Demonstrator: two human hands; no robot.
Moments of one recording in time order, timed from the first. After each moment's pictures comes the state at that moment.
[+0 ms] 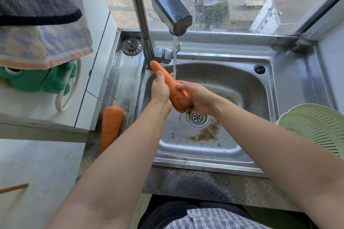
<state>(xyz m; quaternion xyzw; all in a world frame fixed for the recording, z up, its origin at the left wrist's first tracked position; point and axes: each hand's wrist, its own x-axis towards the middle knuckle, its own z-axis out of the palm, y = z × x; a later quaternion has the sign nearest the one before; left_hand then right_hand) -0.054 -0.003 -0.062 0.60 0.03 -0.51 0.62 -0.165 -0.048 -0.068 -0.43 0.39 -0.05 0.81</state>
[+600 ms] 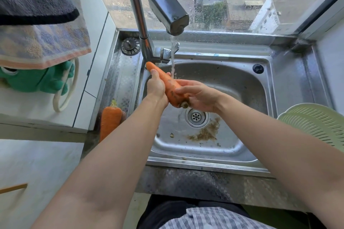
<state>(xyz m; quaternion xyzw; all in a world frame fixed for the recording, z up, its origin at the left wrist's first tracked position) -0.044 -0.014 -0.059 0.59 0.07 -0.51 0.62 -0.174 -0.055 -0.055 -0.45 0.30 -0.03 0.84</state>
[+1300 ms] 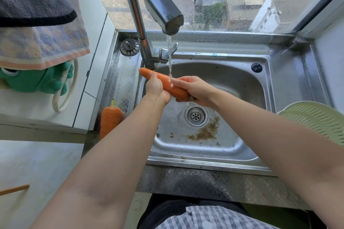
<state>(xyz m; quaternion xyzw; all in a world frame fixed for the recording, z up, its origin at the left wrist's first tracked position) -0.044 -0.018 -0.058 0.55 0.15 -0.52 0.64 -0.163 -0.063 -0.056 -0.50 0.40 -0.06 0.76</state>
